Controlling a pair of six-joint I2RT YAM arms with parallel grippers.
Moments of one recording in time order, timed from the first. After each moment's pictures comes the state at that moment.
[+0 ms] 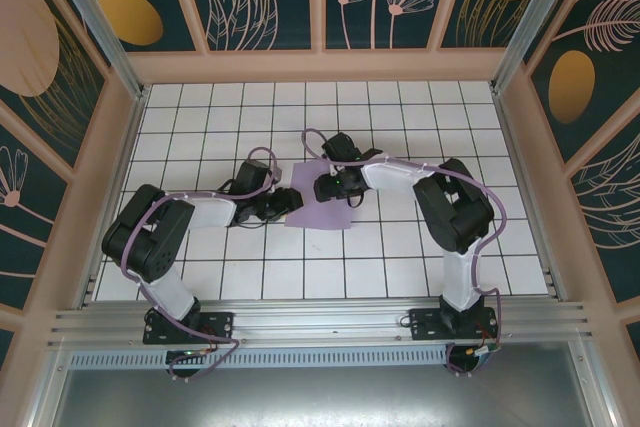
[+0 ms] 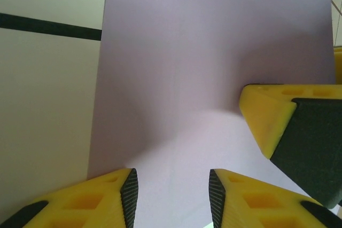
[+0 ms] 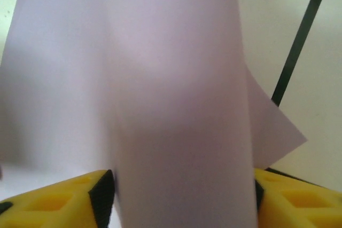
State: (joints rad) left arm -0.48 1.72 0.70 0.17 0.47 -0.85; right arm 0.68 1.95 1.26 -0.45 -0.10 0.36
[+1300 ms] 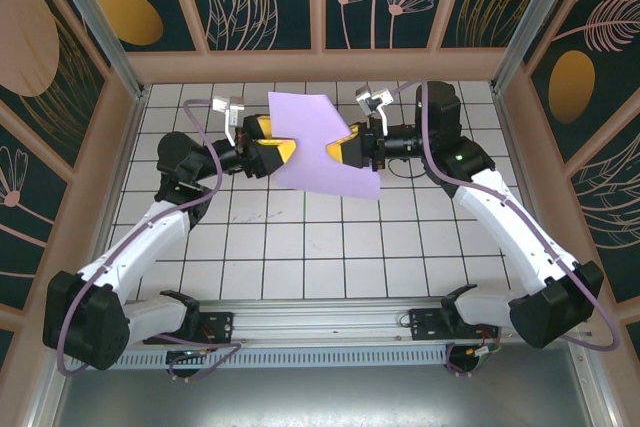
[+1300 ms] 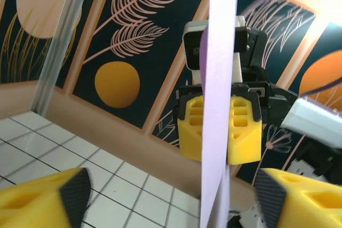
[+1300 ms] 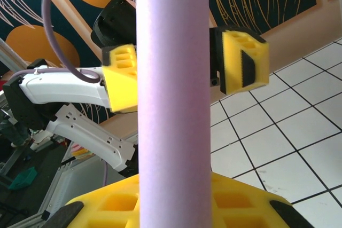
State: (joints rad) left arm -0.37 1.19 0.82 0.74 0.94 -0.74; right arm 0.50 1.25 1.26 -0.23 -1.08 0.27
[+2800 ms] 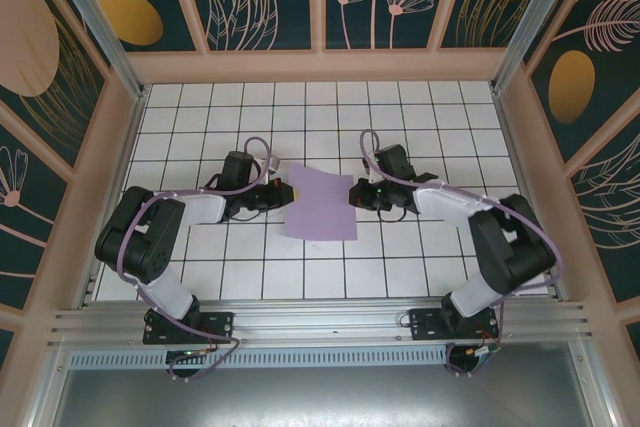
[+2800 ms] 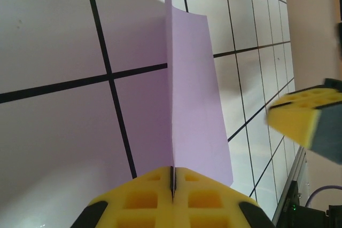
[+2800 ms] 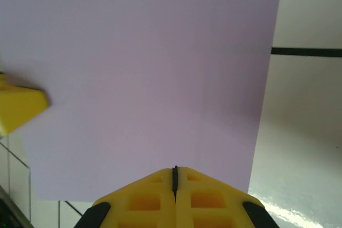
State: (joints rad) left arm -0.38 1.69 0.70 0.22 0.69 -0.64; right arm 0.50 1.59 0.83 -0.19 -0.42 0.57
